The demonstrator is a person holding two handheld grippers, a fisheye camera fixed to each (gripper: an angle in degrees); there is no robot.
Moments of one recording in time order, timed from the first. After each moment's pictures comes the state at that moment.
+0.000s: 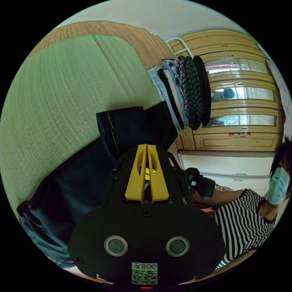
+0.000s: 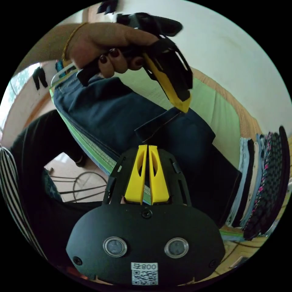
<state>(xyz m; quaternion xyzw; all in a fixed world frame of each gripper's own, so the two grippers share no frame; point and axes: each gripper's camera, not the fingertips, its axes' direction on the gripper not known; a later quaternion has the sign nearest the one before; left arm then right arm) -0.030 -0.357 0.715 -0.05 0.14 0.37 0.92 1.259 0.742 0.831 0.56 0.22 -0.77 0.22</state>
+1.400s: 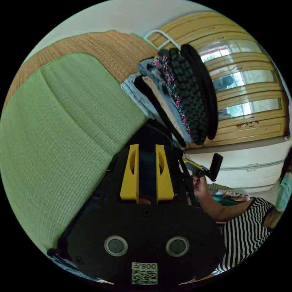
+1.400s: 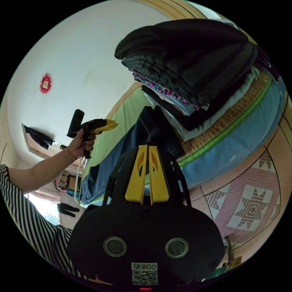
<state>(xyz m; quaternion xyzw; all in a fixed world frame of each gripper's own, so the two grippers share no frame) 0.222 -0.386 0.882 -0.04 0.08 0.46 0.88 1.477 0.687 0.442 0.51 -0.26 -0.66 0.48</state>
